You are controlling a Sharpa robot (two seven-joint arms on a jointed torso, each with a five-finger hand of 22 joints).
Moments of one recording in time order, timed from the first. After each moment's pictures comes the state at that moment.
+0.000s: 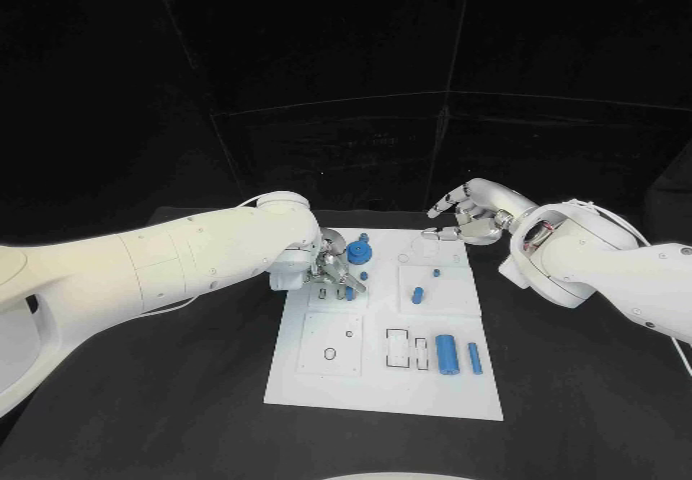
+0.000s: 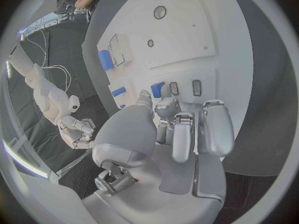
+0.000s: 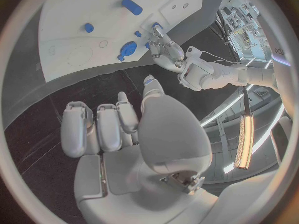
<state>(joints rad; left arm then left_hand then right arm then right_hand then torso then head) 1.36 -0.46 -0.15 1.18 -0.94 0.32 -0.52 1.17 0.12 -0.20 0.22 0.05 0.89 0.05 0.67 0.44 1.26 -0.02 1.15 0.98 1.47 -0.08 1.56 1.31 0.08 1.47 0.02 1.34 1.19 1.28 -0.89 -0.01 1.58 -1.24 -0.36 -0.18 1.36 -0.06 -0.15 0.29 0.32 0.85 0.16 0.18 0.09 1.37 0.07 1.24 1.28 1.47 0.00 1.33 1.22 0.05 1.40 0.11 1.43 1.31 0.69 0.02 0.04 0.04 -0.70</state>
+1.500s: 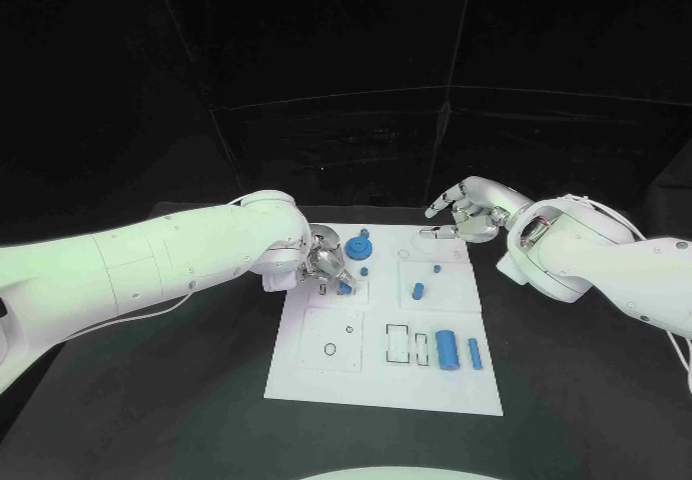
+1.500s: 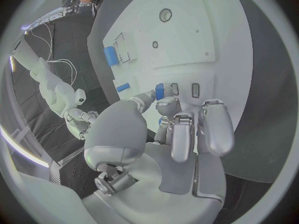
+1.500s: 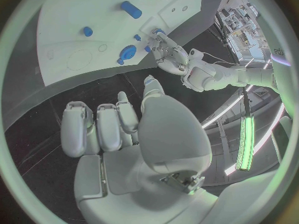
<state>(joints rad) 1.36 -0.54 -0.15 1.27 -0.89 0.24 -0.51 1.13 -0.02 0.49 0.09 0.13 0.83 0.06 0.73 0.49 1.26 -0.02 1.12 0.93 1.47 -0.09 1.57 1.31 0.08 1.47 0.02 1.33 1.17 1.28 -0.88 -0.01 1.57 -1.24 -0.32 -0.18 1.36 -0.05 -0.16 0.29 0.35 0.85 0.16 0.20 0.08 1.37 0.07 1.24 1.28 1.47 0.00 1.32 1.22 0.05 1.40 0.11 1.43 1.31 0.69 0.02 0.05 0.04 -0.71</state>
